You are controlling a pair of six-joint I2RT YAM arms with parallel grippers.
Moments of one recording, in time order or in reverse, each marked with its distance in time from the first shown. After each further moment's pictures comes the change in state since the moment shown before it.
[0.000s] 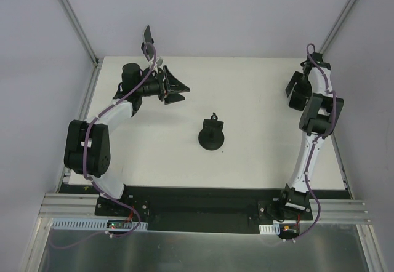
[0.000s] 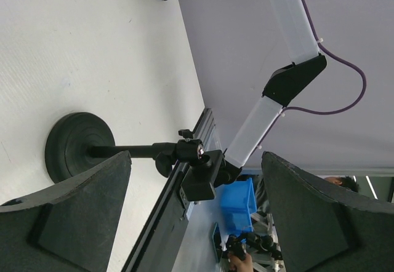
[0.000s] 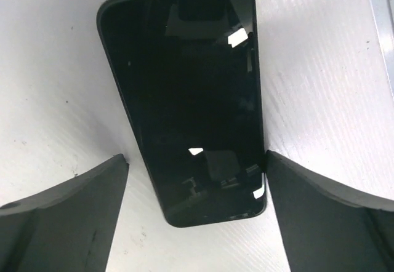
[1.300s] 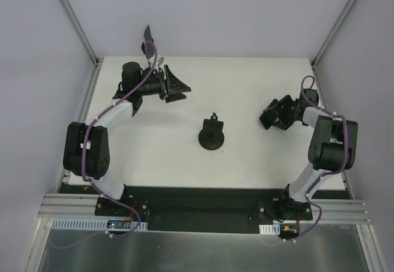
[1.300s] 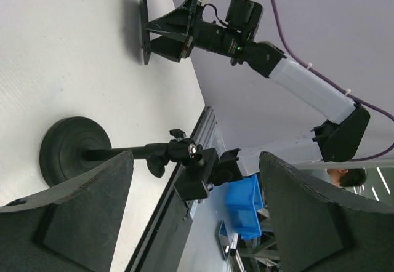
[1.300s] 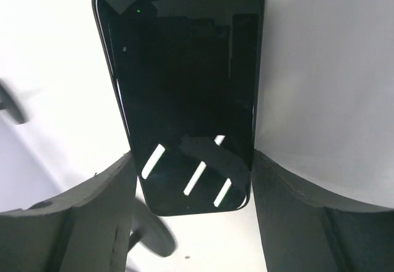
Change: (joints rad) left arm -0.008 -0.018 0.010 0.000 0.004 0.014; right arm 0.051 -0.692 -1.172 0.656 -0.515 0.397
